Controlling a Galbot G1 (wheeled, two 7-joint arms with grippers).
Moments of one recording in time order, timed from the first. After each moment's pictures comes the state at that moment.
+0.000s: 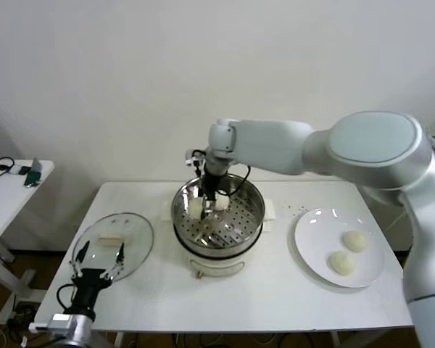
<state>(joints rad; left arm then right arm) 1.63 -1.35 -0.72 -1.98 -0.14 -0.09 0.03 0.67 1.56 -1.74 0.90 1.01 -0.31 -0.97</state>
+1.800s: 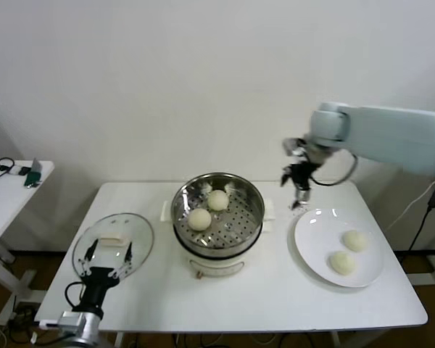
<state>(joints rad) 1.62 -1.36 -0.69 -1.98 -0.10 -0.08 0.02 0.81 0.80 -1.70 1.31 0.54 -0.23 -1.04</state>
